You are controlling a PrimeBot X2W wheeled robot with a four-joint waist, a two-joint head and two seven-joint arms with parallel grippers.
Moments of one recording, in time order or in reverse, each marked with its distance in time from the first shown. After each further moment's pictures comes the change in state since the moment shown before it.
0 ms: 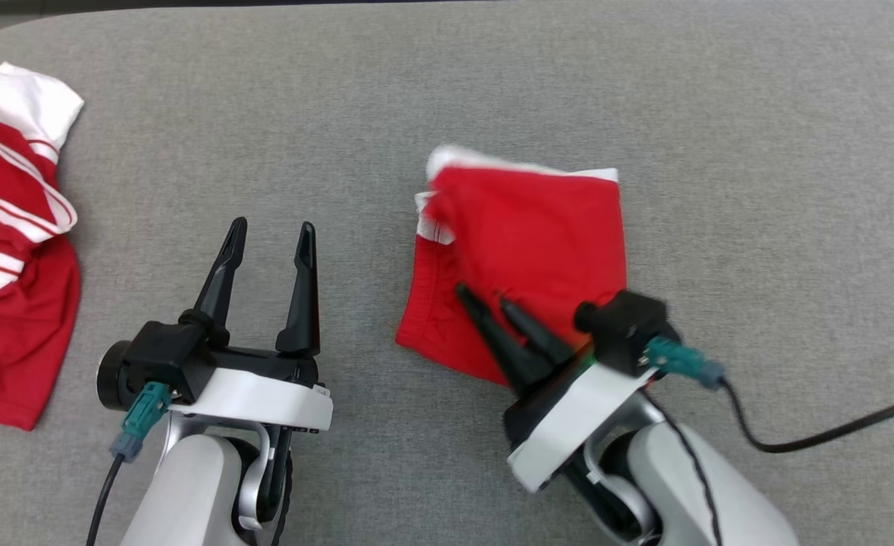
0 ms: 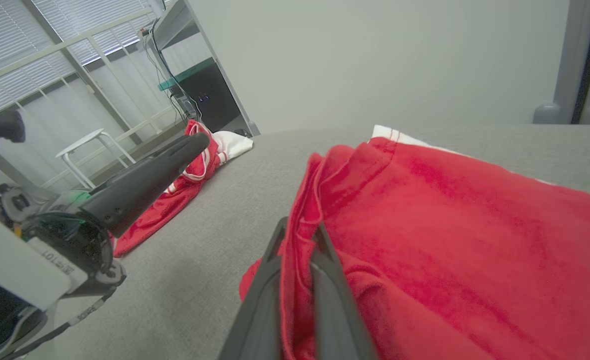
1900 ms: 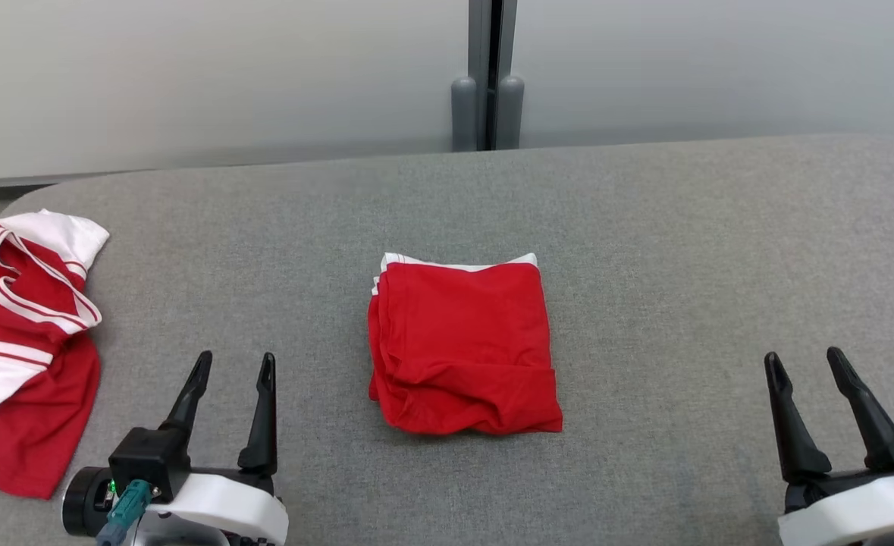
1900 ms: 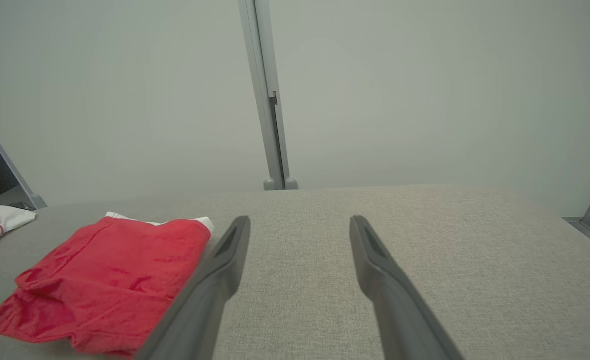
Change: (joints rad) left arm 0.223 0.100 0.004 0.013 -0.012 0.043 0.035; right arm 0.505 -0.091 -0.606 -0.254 -0.152 0.000 -0.024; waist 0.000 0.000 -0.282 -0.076
